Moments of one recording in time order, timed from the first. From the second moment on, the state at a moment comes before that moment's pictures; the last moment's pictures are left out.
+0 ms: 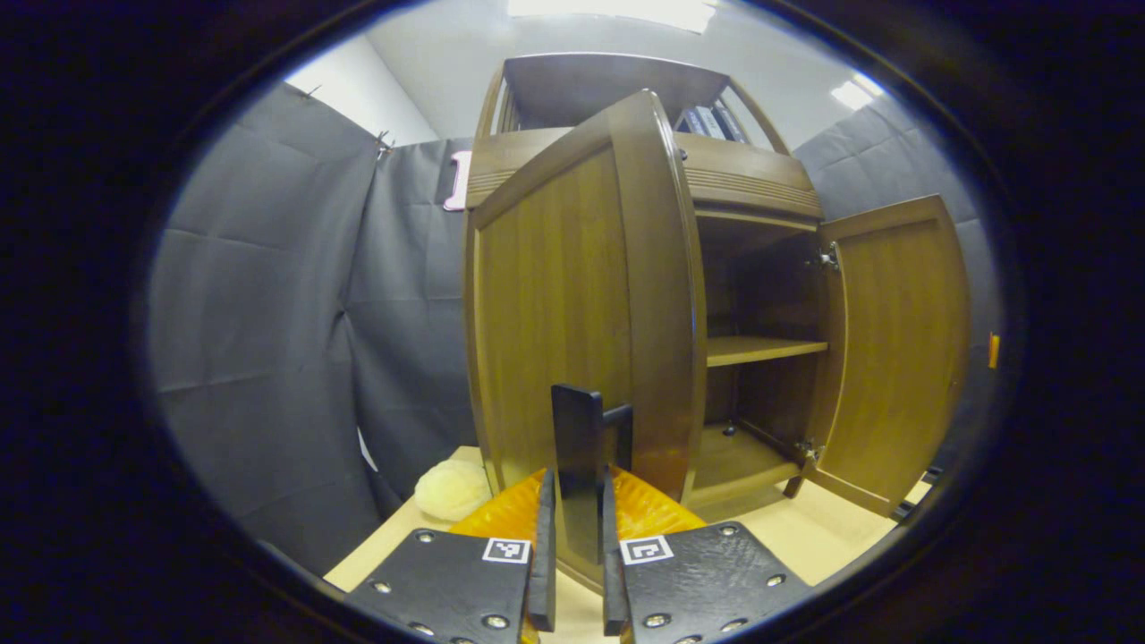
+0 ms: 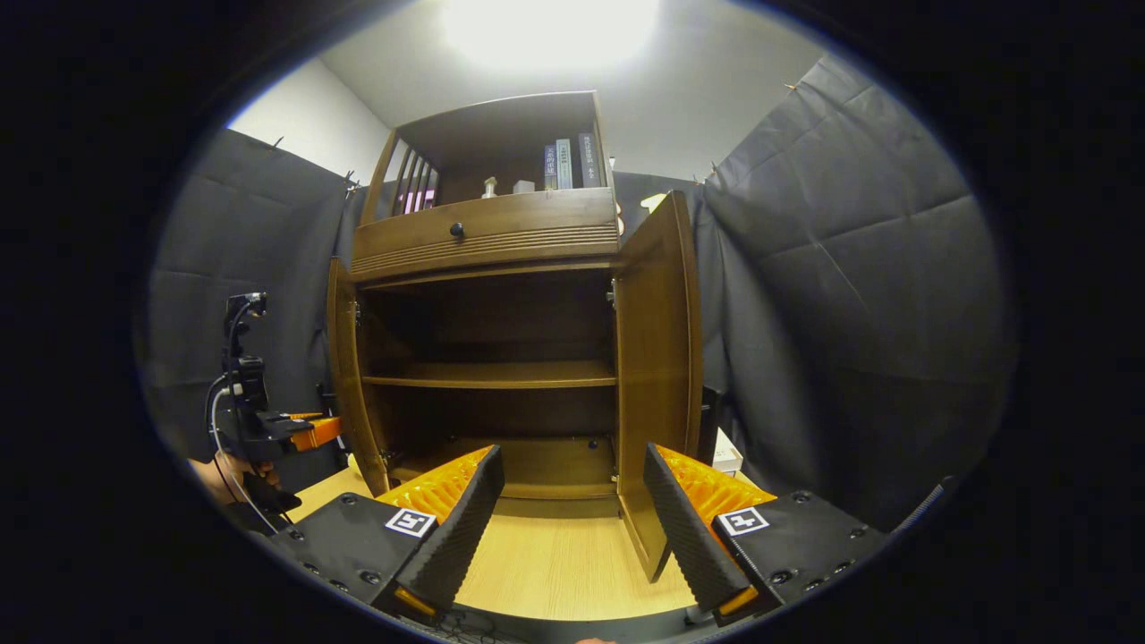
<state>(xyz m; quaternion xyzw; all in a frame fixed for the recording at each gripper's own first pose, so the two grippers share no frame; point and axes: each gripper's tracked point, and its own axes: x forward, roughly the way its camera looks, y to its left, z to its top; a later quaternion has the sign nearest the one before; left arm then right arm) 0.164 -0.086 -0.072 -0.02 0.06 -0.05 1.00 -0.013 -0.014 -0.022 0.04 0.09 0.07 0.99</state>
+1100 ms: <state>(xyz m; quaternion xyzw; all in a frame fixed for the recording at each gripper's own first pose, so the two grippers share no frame) 0.130 0.038 -0.086 -0.02 0.07 0.05 1.00 0.006 0.053 -0.020 0.05 0.08 0.13 0.99</state>
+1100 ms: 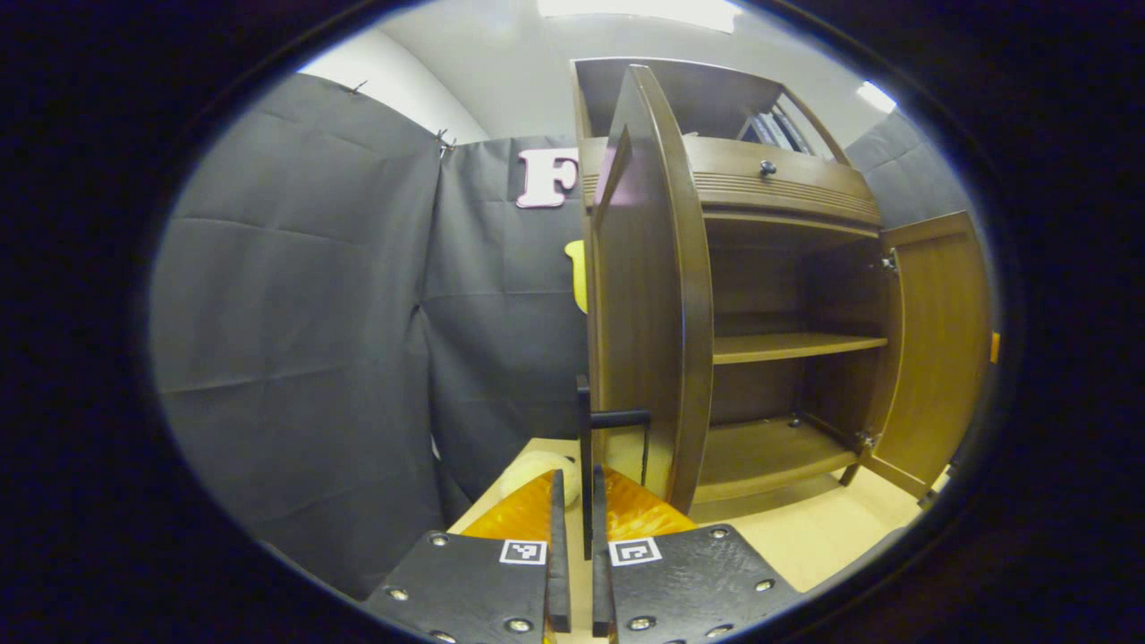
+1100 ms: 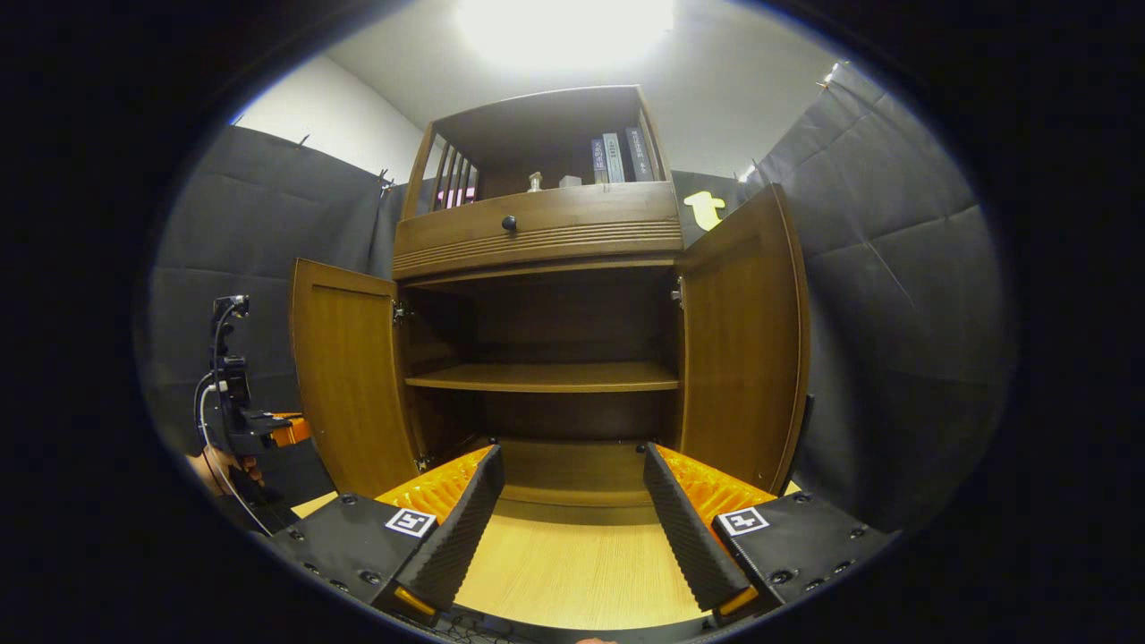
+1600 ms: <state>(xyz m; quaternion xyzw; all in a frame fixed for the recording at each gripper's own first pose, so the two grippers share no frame) 0.094 0.088 -0.075 -0.02 0.06 0.10 0.99 0.007 0.057 -0.017 0.06 0.08 0.13 0.99</state>
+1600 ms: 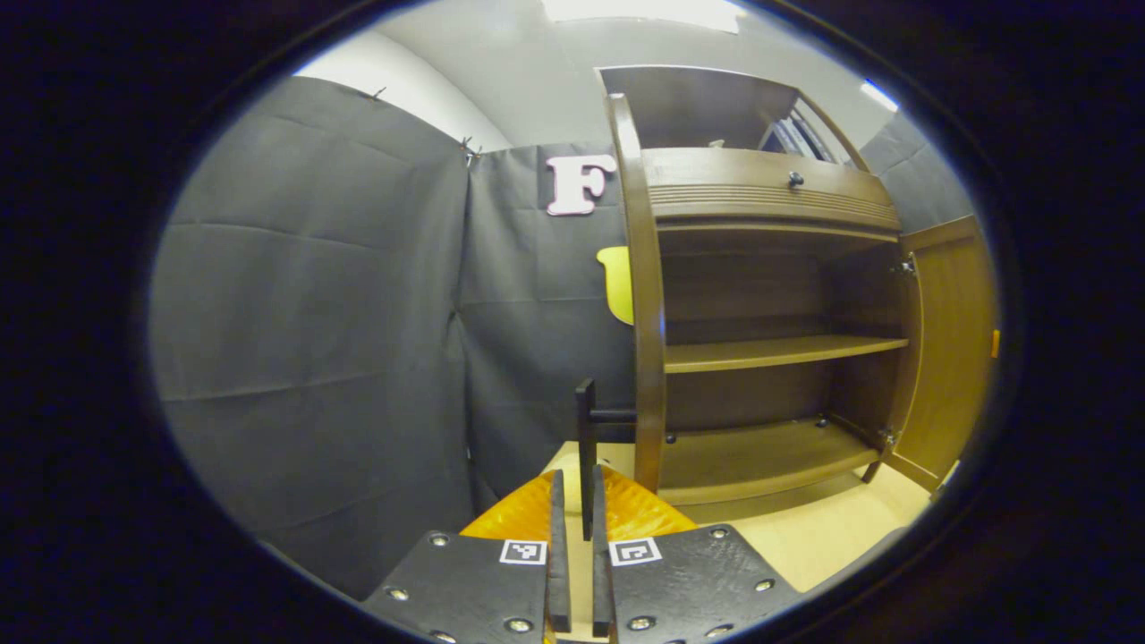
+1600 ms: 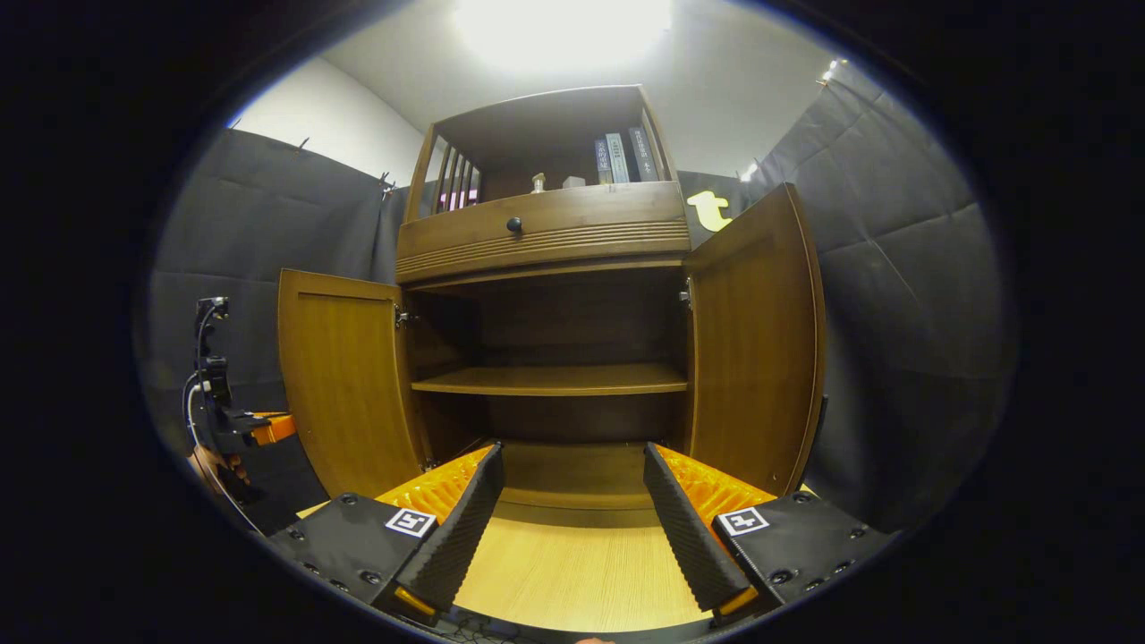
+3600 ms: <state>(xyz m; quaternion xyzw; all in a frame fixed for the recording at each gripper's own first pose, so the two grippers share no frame) 0.013 0.051 0.024 -0.01 -0.02 0.07 1.00 -0.009 -0.035 -0.007 0.06 0.05 0.03 1.00</state>
